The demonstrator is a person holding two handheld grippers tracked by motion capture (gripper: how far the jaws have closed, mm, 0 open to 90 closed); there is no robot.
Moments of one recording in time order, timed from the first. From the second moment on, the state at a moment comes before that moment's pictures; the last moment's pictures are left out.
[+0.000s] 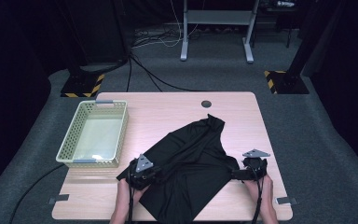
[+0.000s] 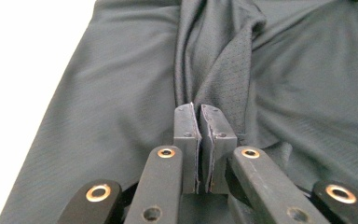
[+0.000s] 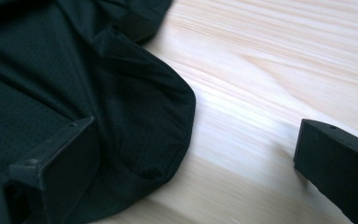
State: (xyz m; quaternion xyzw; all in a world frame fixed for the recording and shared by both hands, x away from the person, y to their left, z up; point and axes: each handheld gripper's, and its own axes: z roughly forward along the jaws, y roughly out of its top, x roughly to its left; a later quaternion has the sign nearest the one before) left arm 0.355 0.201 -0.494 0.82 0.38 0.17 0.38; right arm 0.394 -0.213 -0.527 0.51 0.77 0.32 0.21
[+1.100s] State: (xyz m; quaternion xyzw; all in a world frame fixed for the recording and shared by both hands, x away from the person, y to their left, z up) left arm 0.391 0.113 -0.500 0.87 0.30 0.27 0.27; right arm 0.381 -0.253 -0.527 0.55 0.74 0.32 0.22
